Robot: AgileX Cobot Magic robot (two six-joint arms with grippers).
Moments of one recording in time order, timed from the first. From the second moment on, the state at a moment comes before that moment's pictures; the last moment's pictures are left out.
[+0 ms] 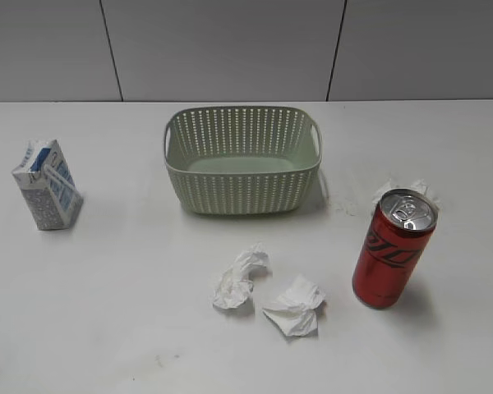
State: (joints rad) left arm 0.07 -0.01 -0.49 -0.07 1.09 0.05; right arm 0.09 -0.01 -0.41 -0.01 0.95 -0.02
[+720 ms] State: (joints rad) left arm 0.07 -0.01 -0.49 -0.07 1.09 0.05; right arm 0.09 -0.01 -0.41 -0.01 0.95 -0.02
